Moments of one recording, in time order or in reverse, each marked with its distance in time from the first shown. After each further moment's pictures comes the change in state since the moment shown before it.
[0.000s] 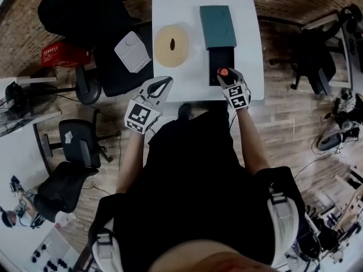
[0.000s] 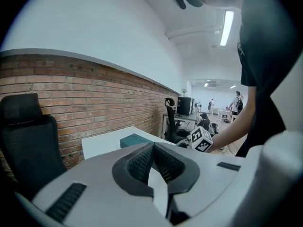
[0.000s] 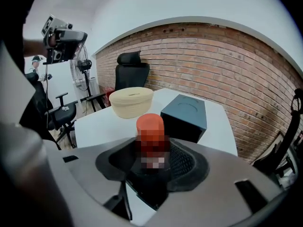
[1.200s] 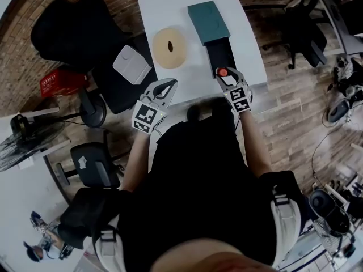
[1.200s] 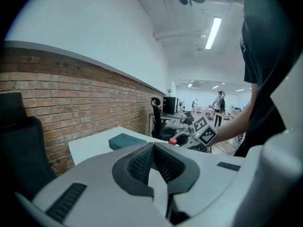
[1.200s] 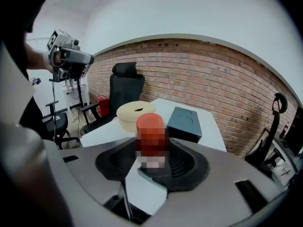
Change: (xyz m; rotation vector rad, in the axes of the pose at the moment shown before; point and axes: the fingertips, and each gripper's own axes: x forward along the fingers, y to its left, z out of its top) left arm -0.027 0.000 -0.018 0.074 -0.003 -0.186; right arm -0.056 0.063 0.043 0.070 -0.084 -0.137
